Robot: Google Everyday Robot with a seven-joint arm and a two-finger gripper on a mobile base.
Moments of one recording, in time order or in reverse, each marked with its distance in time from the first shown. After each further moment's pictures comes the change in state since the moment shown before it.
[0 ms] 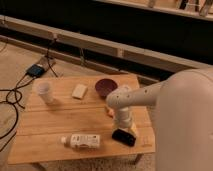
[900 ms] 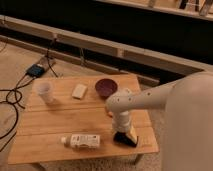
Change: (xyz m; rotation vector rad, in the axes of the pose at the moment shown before) arm 0.034 0.014 0.000 -0.055 0.023 -0.077
